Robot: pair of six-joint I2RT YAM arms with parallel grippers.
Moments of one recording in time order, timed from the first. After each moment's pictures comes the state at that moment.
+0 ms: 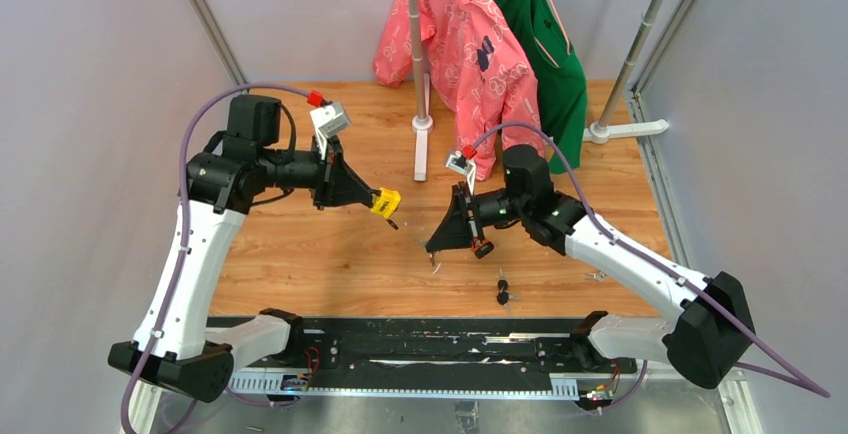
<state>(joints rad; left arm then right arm) -0.24 1.13 1.51 -1.08 0.98 0.23 0.71 1.20 0.89 0.03 -1.08 0.42</state>
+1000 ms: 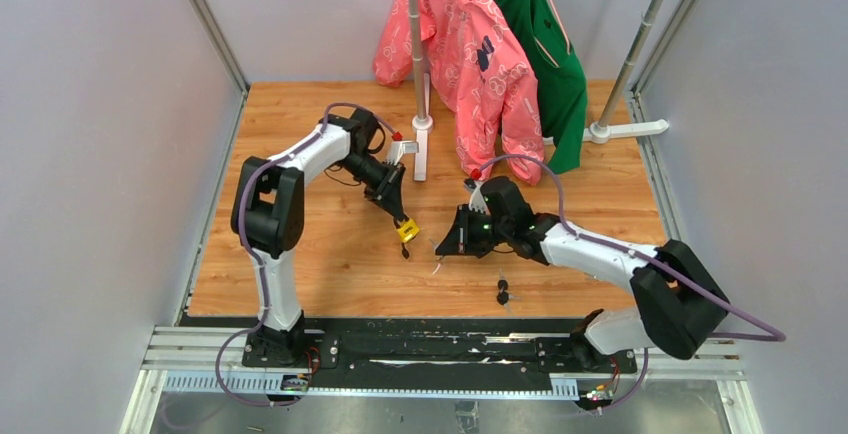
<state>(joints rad) -0.32 1.95 1.48 -1.07 0.87 0.35 0.72 1.34 0.69 0.00 -0.46 0.78</state>
